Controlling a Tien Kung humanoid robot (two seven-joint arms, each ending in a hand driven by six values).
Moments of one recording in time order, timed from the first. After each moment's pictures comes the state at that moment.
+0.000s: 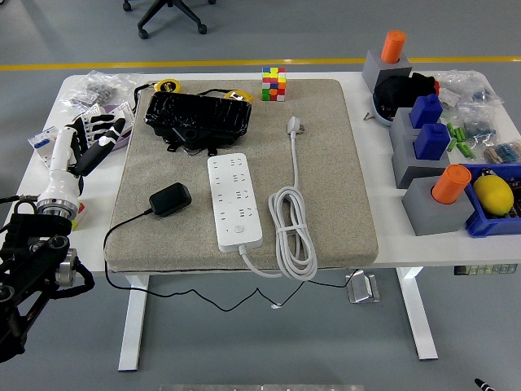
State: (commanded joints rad) left arm -0.34 0.33 -1.02 -1.17 0.98 0.49 -0.22; right arm 0.02 -0.23 0.96 0.36 -0.68 -0.11 0.00
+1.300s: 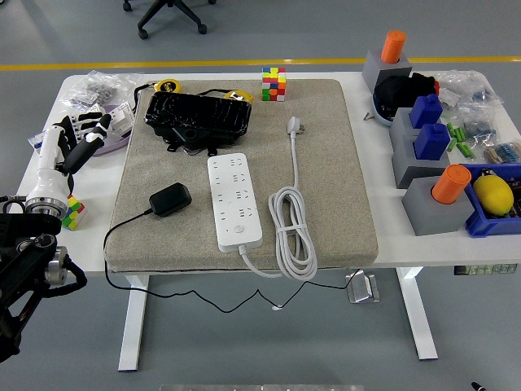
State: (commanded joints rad) left arm -0.30 0.33 -1.11 -1.21 0.98 0.46 -0.18; right arm 0.02 -0.21 0.99 0.36 -0.69 -0.10 -0.01
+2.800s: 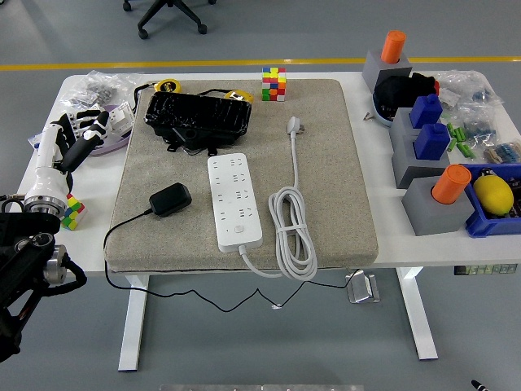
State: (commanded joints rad) left arm -0.30 0.33 -1.12 -1.22 0.98 0.46 -0.17; right arm 0.02 -0.21 0.99 0.36 -0.69 -0.10 -0.01
